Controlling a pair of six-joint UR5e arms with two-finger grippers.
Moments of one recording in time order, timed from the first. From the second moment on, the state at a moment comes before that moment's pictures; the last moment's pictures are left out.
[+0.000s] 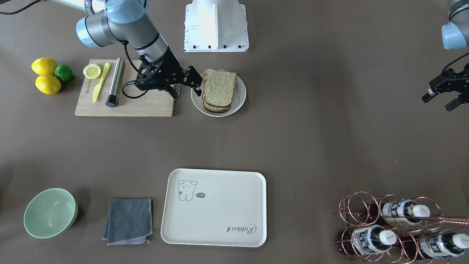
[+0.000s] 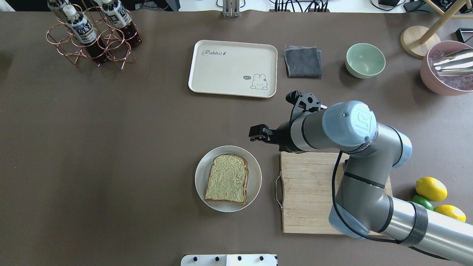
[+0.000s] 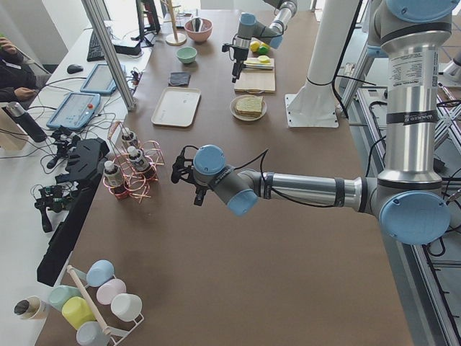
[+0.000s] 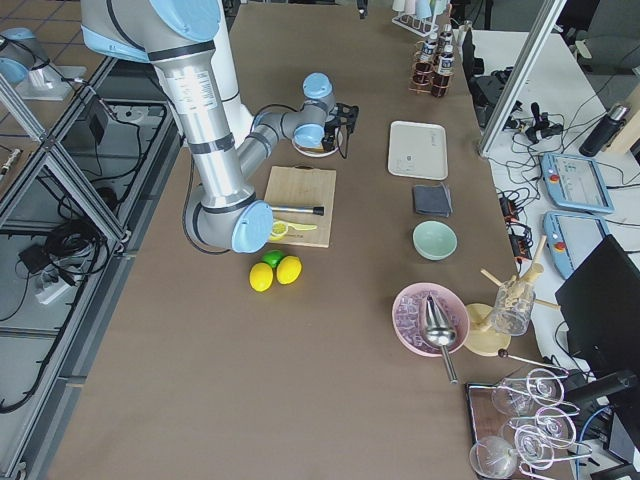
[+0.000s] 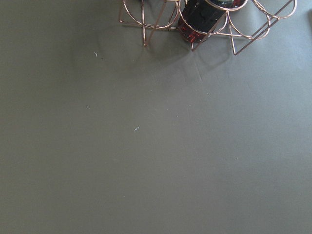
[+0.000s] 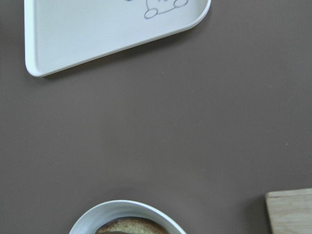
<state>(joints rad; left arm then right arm) -1.33 -1.51 -1.66 -2.31 -2.50 -0.59 0.50 -1.16 1.84 -1.11 1.83 1.57</state>
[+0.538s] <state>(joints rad) -1.12 -1.58 -1.74 -2.31 -2.37 -0.85 0.76 -1.24 1.89 -1.33 2.05 1.26</state>
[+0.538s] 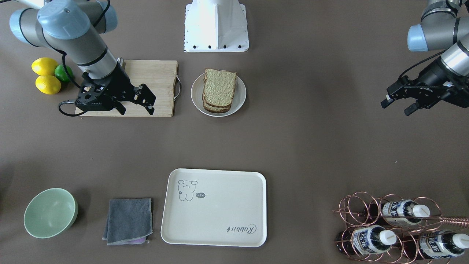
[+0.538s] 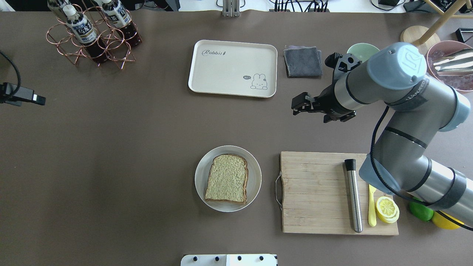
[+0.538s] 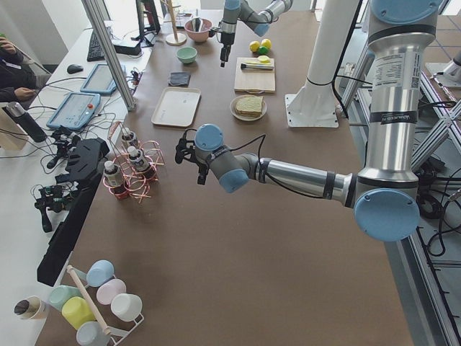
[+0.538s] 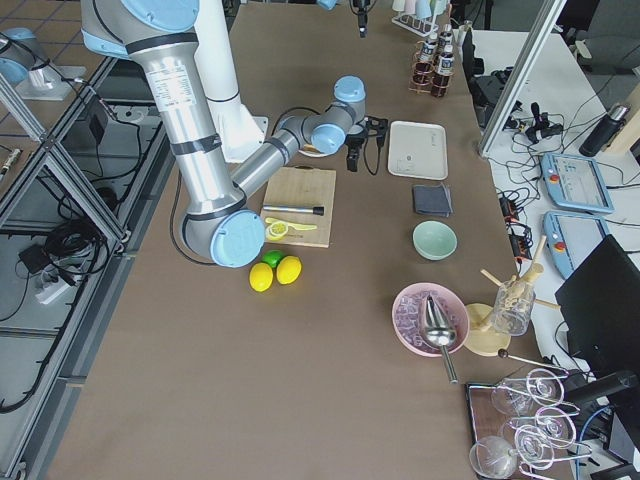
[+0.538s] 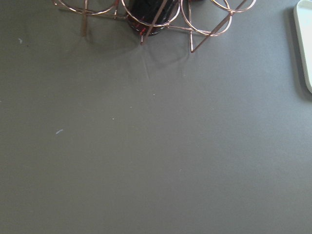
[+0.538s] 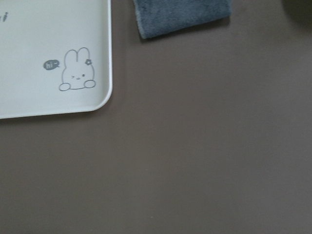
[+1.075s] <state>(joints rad) -0.91 -1.70 -1.78 -2.30 -2.25 -1.06 1.03 -1.54 1.94 -1.34 2.21 0.81</state>
